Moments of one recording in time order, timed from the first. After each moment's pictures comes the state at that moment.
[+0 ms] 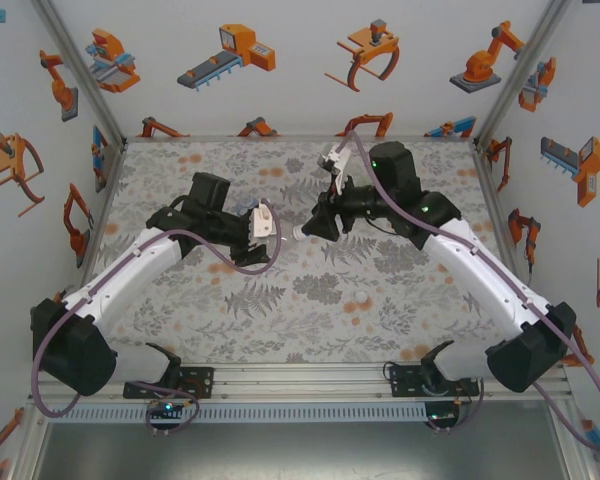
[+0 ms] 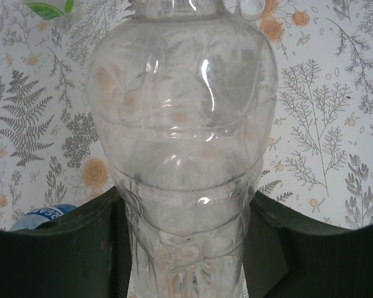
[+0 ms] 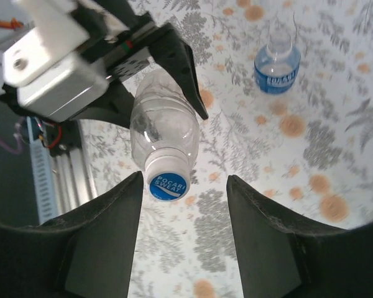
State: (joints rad) left arm -0.55 1.33 1.11 -0.63 0.70 0.92; right arm 0.59 1.33 1.34 -0.49 -0.70 -0.16
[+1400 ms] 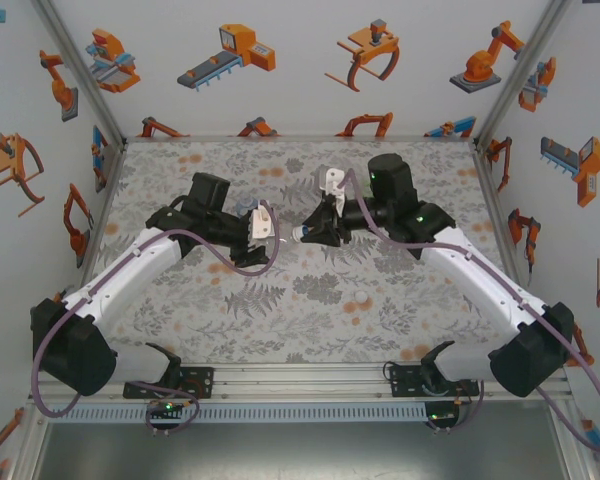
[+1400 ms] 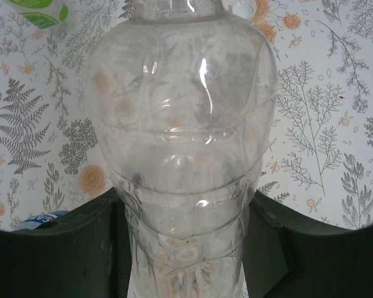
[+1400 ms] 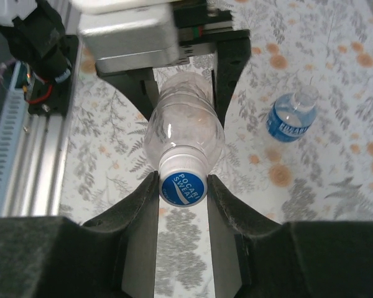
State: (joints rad) left arm -0.54 1.33 1.11 -0.64 0.73 0.94; right arm 0.59 1.31 1.21 -0.35 -0.88 -0.39
